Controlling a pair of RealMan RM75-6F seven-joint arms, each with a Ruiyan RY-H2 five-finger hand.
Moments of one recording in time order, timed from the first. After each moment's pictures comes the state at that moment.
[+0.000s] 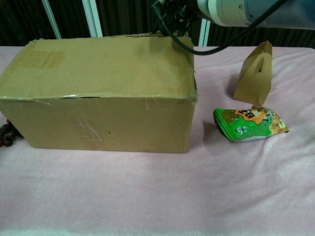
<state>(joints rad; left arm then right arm) -0.24 -1.19 -0.19 -1.46 1.29 1.44 -0.03 1.12 -1.44 0.44 -1.82 -0.40 1.03 -0.43</state>
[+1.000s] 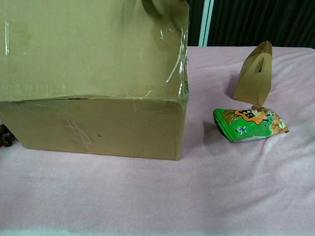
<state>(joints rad) -0.23 -1.19 -0.20 -1.46 1.30 1.44 -0.04 1.16 -1.32 0.62 -2.06 -0.15 1.03 -0.32</state>
